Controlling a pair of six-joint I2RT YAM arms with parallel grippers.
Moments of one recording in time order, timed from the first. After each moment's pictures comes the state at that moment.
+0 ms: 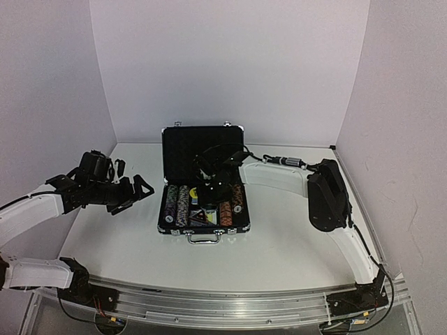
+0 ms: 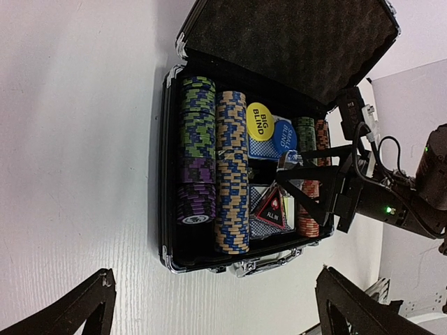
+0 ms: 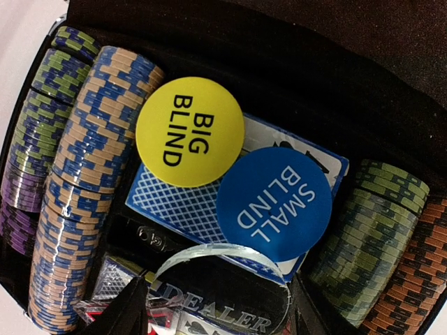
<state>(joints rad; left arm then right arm) -0.44 1.02 0.71 -0.43 0.19 -0.73 0.91 2.44 2.14 -0.78 0.08 0.41</state>
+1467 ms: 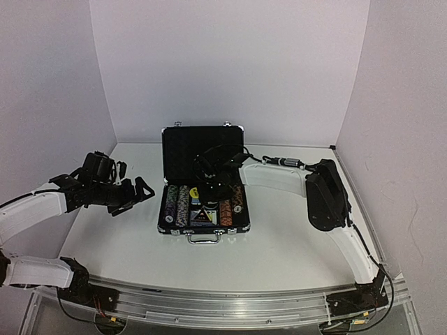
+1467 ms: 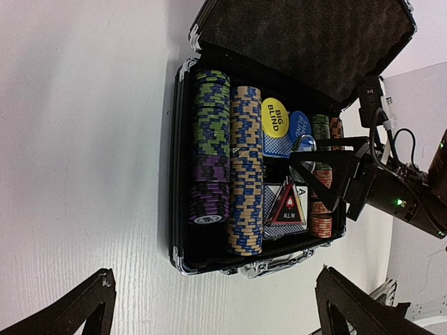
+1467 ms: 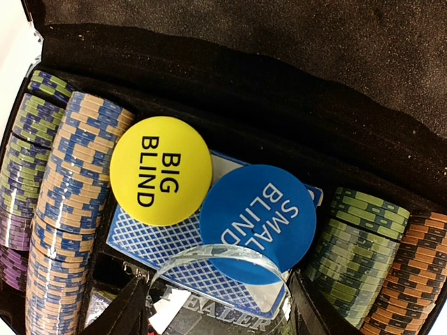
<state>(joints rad) -0.44 1.06 0.71 -0.43 0.18 -0.72 0.90 2.46 2.12 -0.71 0.14 0.46</state>
